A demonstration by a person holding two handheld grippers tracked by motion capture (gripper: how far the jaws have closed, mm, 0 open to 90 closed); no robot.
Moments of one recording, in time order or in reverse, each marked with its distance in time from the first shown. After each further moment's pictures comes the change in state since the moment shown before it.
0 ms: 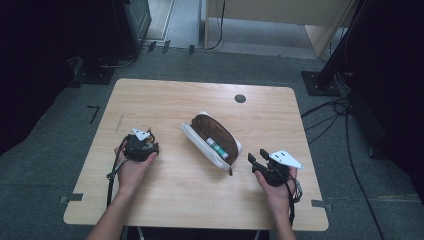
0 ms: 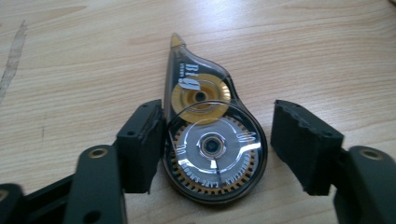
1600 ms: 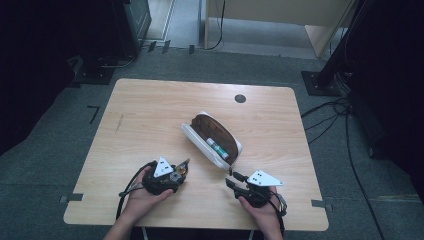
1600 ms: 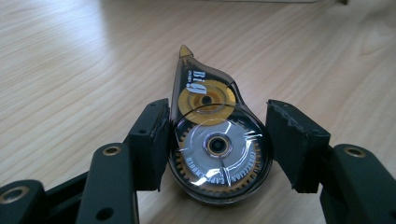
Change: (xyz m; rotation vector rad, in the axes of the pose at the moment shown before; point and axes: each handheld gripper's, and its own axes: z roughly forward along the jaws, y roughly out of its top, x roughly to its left) left arm -0.080 -0.047 -0.056 -0.056 -0.481 0.328; right arm 0.054 -0.046 -0.003 0.095 0.337 -0.135
